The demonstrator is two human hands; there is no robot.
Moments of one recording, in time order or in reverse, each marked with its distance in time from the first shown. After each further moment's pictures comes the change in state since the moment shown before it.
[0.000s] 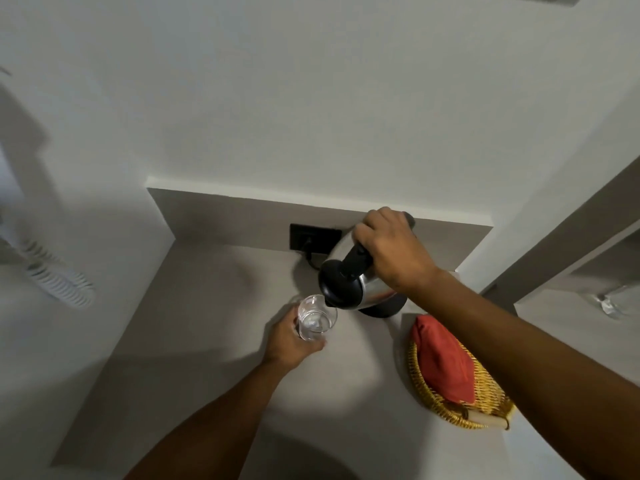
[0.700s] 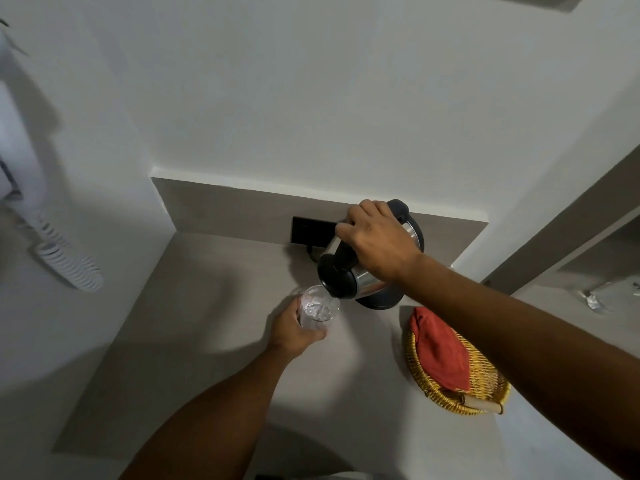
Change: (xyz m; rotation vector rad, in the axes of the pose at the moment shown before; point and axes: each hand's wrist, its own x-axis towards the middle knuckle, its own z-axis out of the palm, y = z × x) left_hand -0.003 0.006 -0.003 -0.010 -0.031 -0.060; right_hand 0.014 -0.038 -0.013 -0.243 -0.165 -0.088
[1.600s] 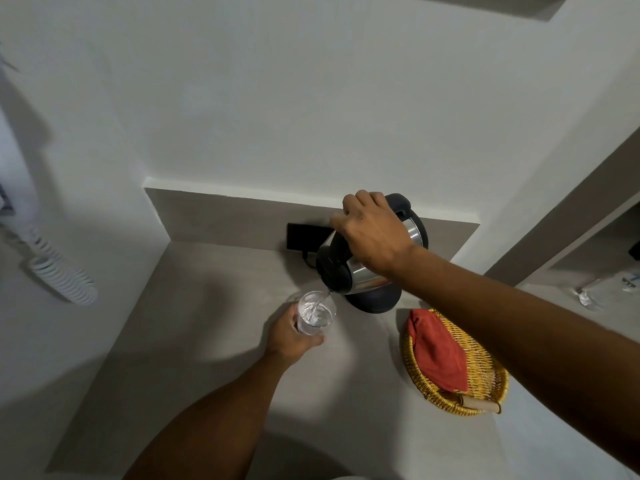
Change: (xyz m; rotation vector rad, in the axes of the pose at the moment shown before) left_hand 0.001 0.000 -0.002 0.002 -0.006 -0.022; right_hand 0.014 0.003 -0.017 -0.065 0.009 0.077
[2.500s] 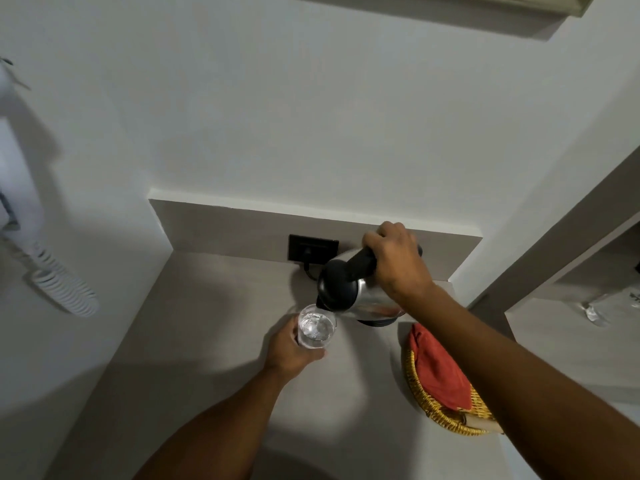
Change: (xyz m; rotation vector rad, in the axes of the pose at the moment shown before) left_hand 0.004 -0.007 0.002 -0.090 -0.006 0.010; right_hand -0.032 0.022 0.051 0.377 0.124 0.342
